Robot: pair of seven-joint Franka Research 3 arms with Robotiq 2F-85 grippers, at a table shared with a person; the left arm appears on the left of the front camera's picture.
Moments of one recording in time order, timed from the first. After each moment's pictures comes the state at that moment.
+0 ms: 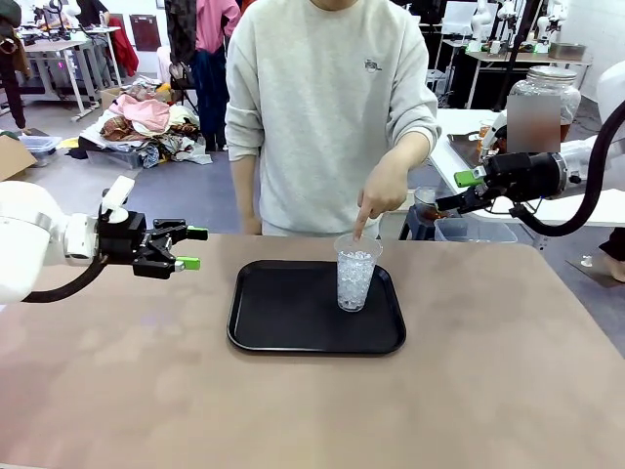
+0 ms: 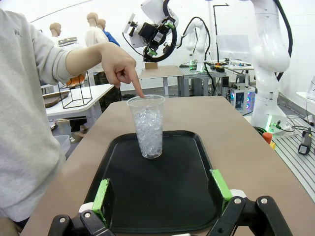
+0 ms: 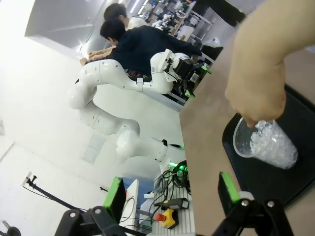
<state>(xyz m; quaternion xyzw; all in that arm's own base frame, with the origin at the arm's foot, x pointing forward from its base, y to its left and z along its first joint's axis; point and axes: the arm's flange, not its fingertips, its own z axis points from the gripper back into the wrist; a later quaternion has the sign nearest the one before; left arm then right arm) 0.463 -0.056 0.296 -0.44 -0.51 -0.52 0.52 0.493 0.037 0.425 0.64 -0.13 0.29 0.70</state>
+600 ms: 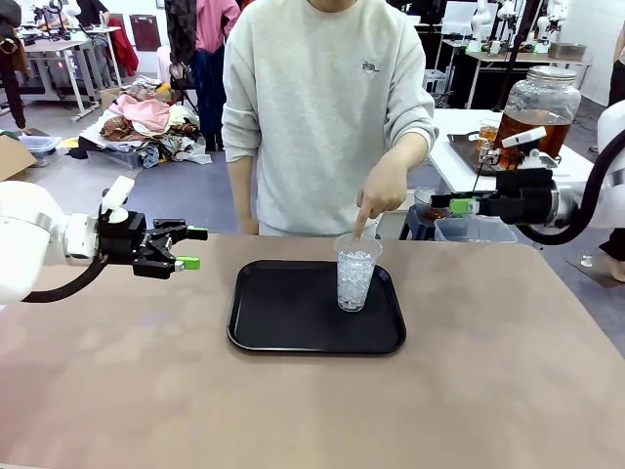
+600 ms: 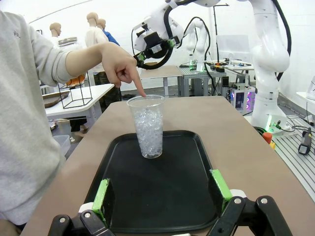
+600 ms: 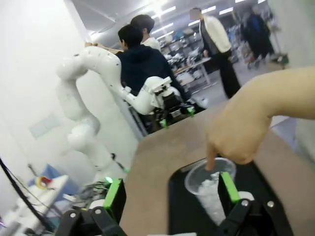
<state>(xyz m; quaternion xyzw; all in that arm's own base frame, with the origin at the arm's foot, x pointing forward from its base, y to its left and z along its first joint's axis) 0.463 -0.056 0.296 -0.44 -0.51 -0.52 0.52 0.485 0.029 0.370 0.58 -0.40 0.41 0.59</state>
